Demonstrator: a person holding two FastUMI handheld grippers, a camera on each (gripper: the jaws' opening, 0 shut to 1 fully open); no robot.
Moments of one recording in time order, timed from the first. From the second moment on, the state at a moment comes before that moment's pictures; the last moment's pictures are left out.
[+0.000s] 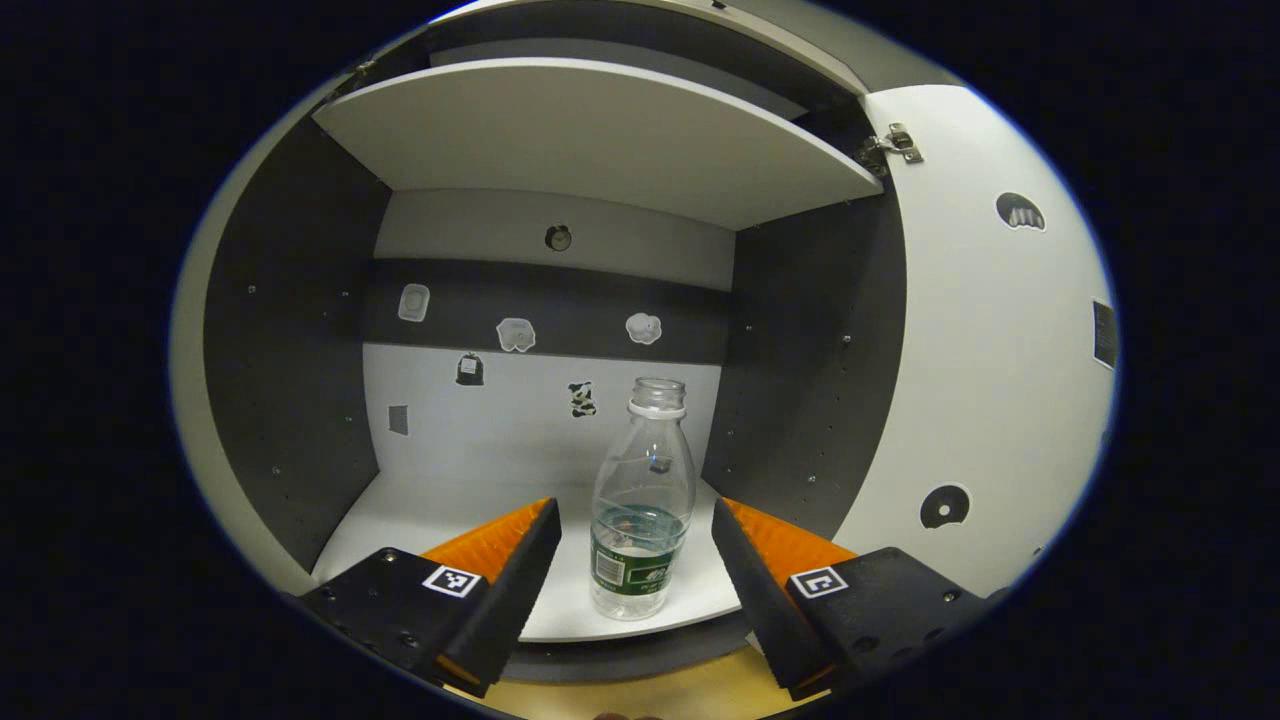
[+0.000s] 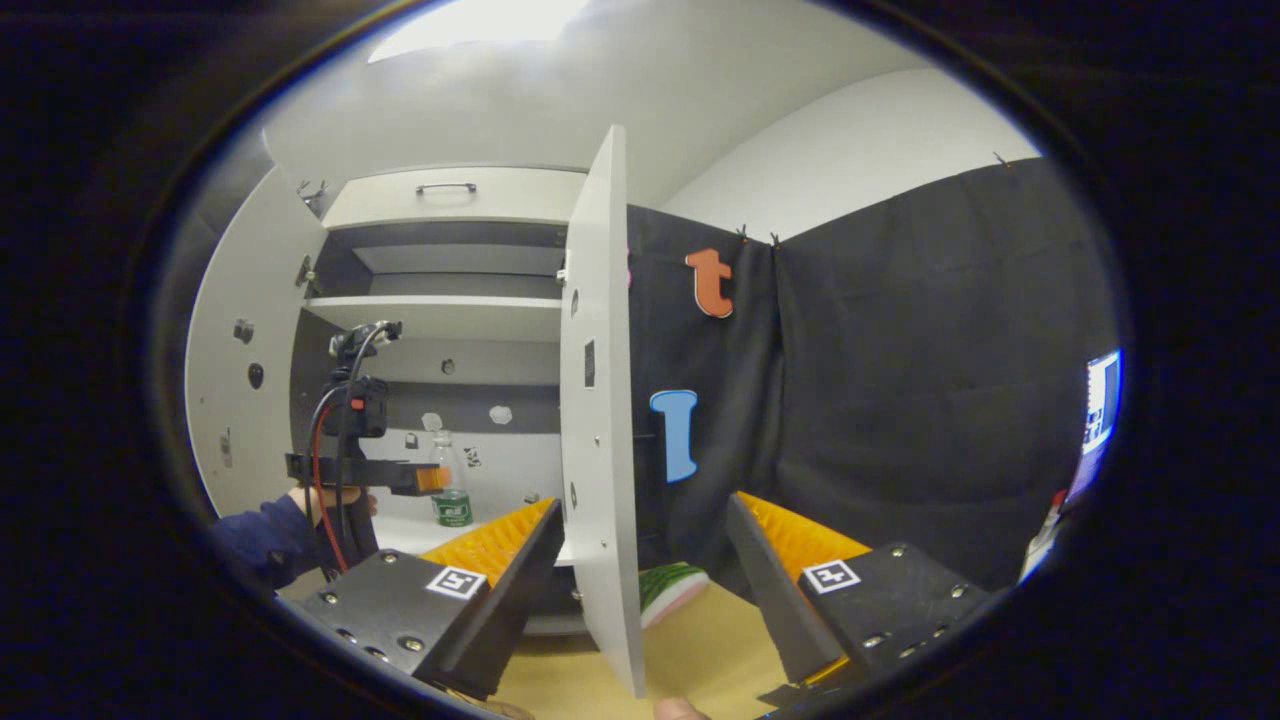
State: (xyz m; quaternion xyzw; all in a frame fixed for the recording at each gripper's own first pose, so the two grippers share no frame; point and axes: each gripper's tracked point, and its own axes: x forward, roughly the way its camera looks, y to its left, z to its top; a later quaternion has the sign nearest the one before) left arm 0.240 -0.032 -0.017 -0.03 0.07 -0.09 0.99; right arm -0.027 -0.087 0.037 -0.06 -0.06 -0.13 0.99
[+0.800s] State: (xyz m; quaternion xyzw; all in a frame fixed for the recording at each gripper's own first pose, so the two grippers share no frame) left arm 0.248 -0.046 -0.016 -0.04 0.06 -0.15 0.99; right arm -0.038 -0.094 0.031 -0.06 -0.05 -0.13 0.99
